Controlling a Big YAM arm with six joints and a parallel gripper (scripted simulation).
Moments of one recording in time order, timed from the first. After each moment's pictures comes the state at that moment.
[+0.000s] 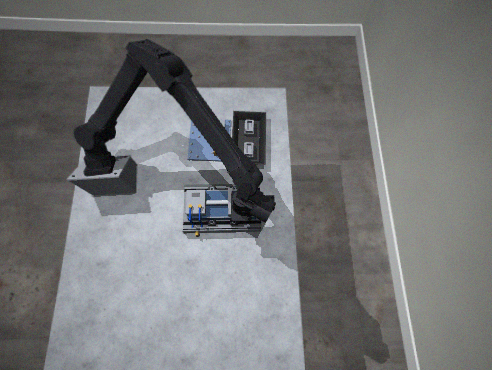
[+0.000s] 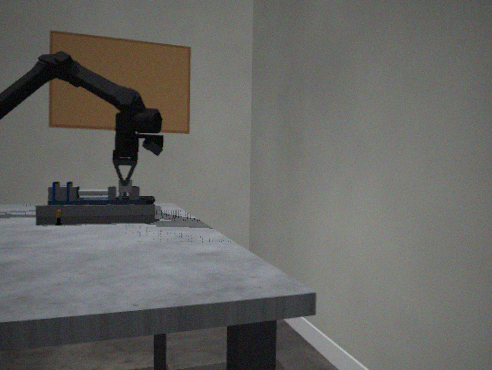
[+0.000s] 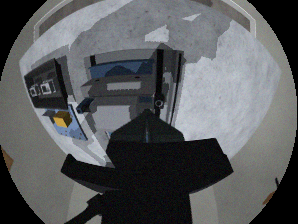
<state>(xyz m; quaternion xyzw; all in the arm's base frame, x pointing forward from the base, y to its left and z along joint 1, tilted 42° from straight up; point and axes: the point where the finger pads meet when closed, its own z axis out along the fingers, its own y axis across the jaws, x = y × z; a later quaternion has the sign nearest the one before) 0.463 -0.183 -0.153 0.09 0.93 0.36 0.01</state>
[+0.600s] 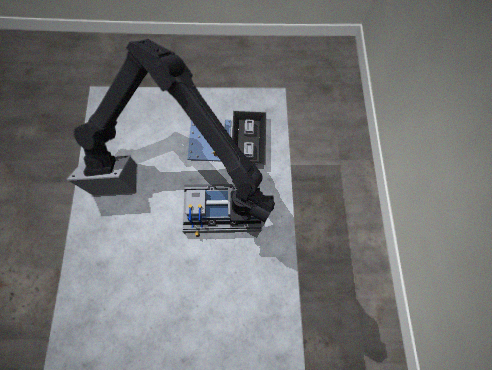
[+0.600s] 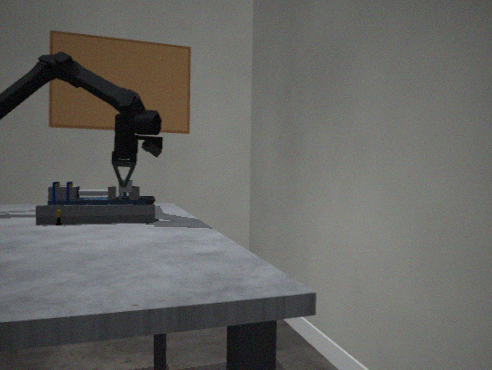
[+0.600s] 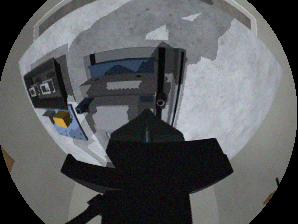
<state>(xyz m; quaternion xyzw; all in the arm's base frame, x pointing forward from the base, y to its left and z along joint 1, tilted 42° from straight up) 0.461 -0.178 -0.155 0.09 0.93 0.37 0.01</state>
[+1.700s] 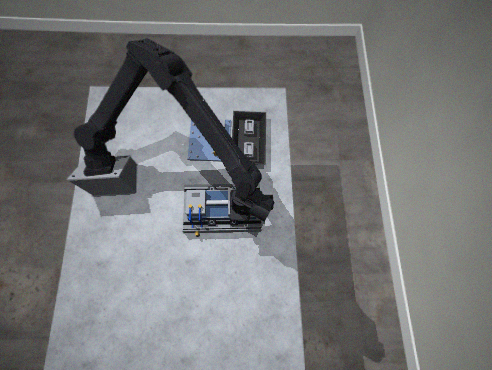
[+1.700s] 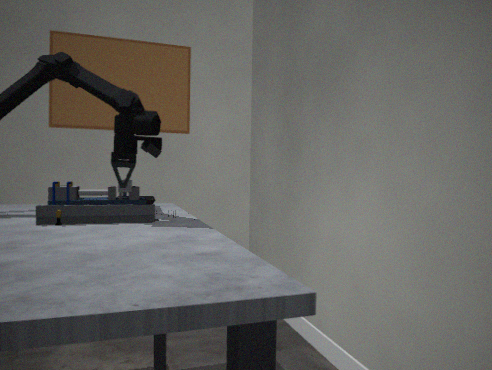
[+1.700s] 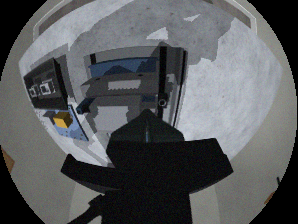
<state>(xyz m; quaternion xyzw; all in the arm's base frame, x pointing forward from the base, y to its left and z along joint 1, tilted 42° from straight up) 0.460 -0.175 -0.154 0.10 0.93 0.37 0.00</state>
